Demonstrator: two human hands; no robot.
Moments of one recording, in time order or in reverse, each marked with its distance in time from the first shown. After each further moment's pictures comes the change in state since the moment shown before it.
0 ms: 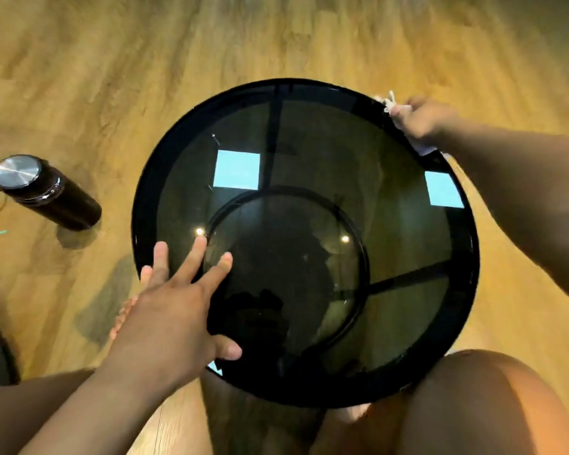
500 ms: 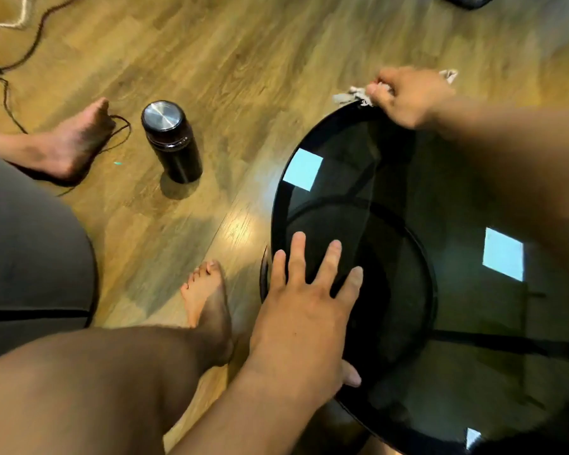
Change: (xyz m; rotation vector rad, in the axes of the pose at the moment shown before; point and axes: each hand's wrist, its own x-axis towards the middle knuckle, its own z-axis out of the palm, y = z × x) left_hand -0.010 -0.026 0.002 -0.102 -0.035 0.136; right_hand -0.013 -0.269 0.088 -0.485 0.116 -0.782
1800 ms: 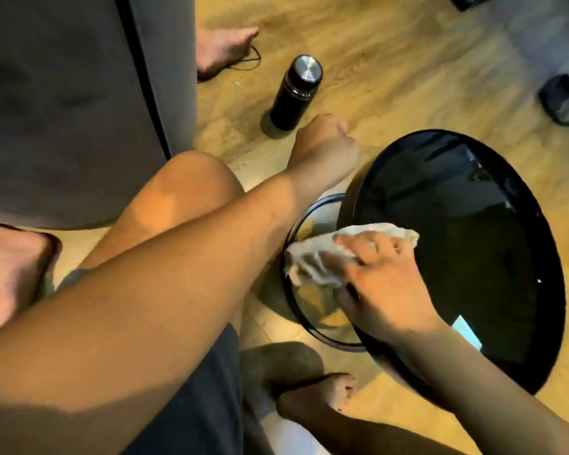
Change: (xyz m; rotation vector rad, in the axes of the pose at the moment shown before) left_hand -0.080 -0.098 -0.026 -1.288 0.844 -0.606; right_hand -0.333 -0.234 -0.056 -0.006 0.084 -0.807
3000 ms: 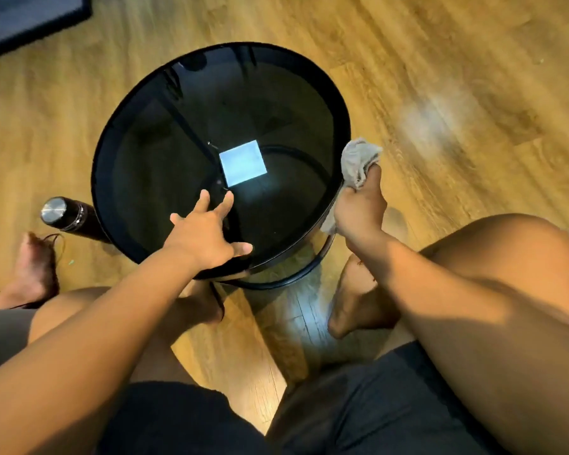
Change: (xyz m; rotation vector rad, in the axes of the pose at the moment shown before) left_hand -0.138 -0.021 0.175 1.637 -0.787 0.653; right_hand -0.247 0.013 0.065 1.186 1.024 2.051
